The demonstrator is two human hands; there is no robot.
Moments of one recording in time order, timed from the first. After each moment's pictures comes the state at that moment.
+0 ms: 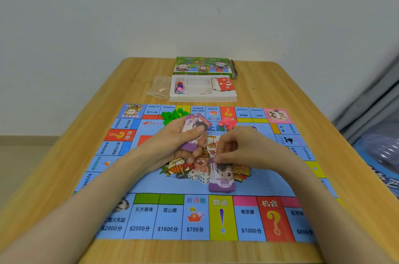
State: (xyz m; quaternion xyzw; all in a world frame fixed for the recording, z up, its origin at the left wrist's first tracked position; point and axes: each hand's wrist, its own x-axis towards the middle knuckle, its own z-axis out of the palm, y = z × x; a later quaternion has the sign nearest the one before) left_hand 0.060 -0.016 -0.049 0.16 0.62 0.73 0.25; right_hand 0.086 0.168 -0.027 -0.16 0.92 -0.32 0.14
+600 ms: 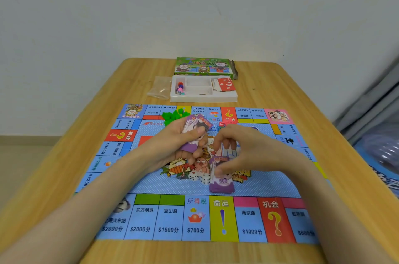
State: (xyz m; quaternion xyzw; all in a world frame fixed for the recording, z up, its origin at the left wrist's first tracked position) left_hand 0.060 -0.017 -0.048 0.16 0.62 0.73 0.26; right_hand 0.092 0.172 -0.017 -0.20 0.93 -0.28 0.13
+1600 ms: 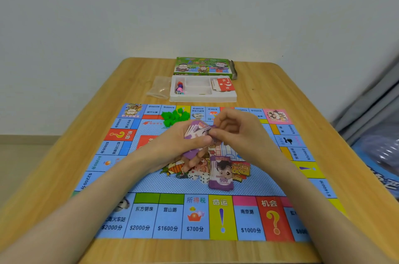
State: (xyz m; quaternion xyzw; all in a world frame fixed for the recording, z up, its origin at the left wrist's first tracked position) left_hand 0.067 -0.014 -0.045 0.20 0.66 0.67 0.25; right_hand 0.086 0.157 -0.030 -0.17 0.84 -0.50 -0.07
